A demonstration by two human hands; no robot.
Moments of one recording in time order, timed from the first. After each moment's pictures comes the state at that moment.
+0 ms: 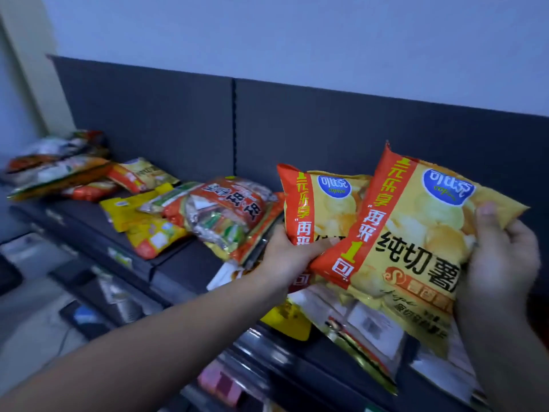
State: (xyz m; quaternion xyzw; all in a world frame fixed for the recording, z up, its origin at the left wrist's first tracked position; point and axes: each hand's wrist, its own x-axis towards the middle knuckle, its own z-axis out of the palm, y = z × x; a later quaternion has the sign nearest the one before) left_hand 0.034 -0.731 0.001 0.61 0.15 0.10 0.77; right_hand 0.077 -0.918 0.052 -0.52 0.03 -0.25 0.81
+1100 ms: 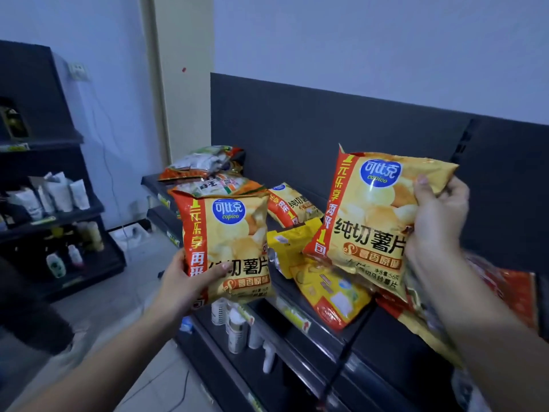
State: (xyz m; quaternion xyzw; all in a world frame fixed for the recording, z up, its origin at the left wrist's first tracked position) left_hand -0.133 -0.235 -0.064 0.61 0.33 0.30 0.66; right_hand 0.082 -0.440 0.060 -0.55 -0.11 -0.10 0.82
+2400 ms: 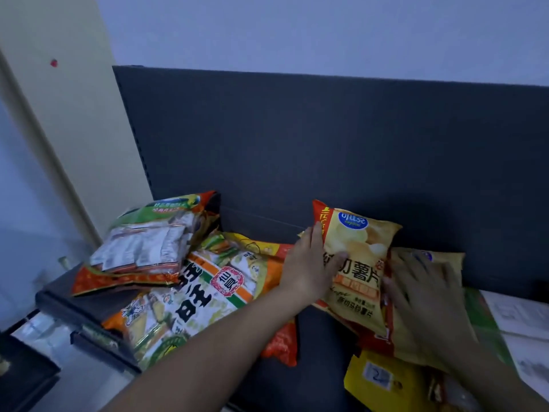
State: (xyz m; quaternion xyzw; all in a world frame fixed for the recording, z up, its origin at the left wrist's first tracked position) left_hand 0.225 -0.021 -0.067 0.94 0.01 0.12 0.31; right_hand 0.239 -0.231 -0.085 -0.96 -0.19 -0.18 0.02
